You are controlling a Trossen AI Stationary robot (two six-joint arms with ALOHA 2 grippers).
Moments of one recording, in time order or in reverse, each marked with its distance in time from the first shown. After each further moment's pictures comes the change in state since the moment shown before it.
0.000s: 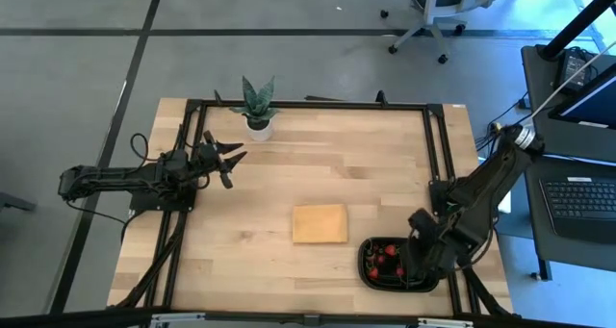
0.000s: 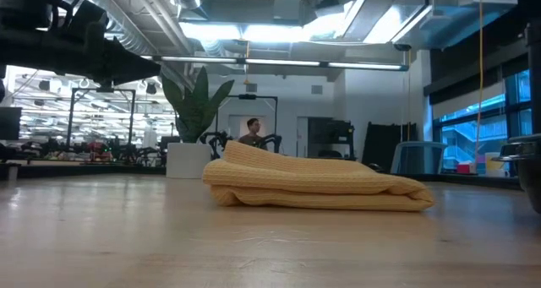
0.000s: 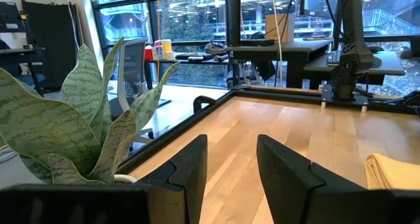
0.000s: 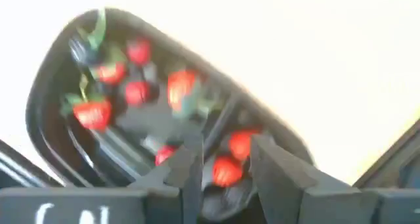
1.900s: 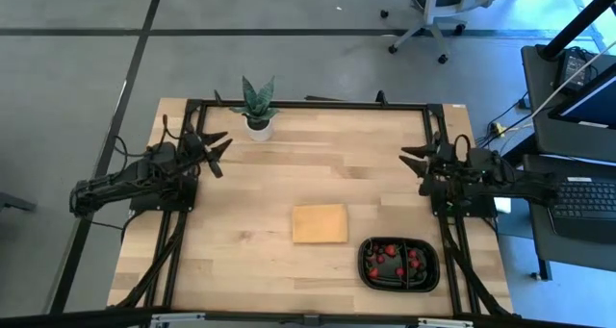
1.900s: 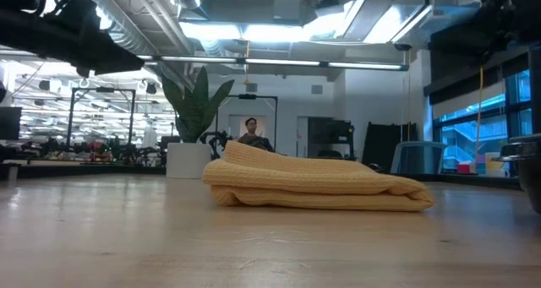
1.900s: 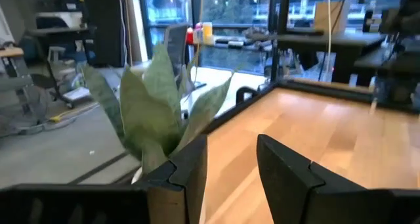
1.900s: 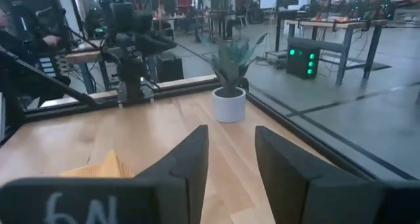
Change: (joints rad) left arm 0.123 -0.235 0.163 -0.461 -0.045 -0.051; right arm -0.976 -1.281 -0.617 0.740 0.125 -1.873
